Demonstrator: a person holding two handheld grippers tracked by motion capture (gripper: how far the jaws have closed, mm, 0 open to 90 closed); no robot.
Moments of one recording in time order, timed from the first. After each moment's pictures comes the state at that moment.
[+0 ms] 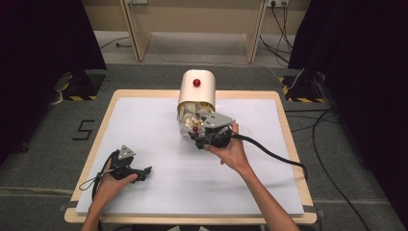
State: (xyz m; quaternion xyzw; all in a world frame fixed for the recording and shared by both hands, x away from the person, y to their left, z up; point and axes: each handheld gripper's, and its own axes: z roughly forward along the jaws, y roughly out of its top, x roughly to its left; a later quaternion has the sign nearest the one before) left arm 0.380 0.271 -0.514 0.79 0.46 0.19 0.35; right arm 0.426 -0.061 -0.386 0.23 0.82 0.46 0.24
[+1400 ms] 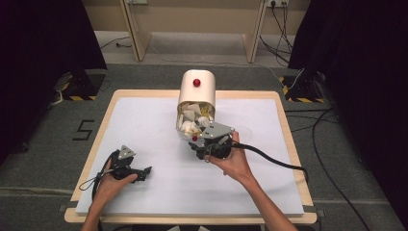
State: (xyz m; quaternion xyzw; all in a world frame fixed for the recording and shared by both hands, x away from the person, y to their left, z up) left arm 0.380 0.271 -0.514 0.79 0.46 0.19 0.35; right arm 0.396 -0.062 -0.386 0.21 0.84 0.44 0.23
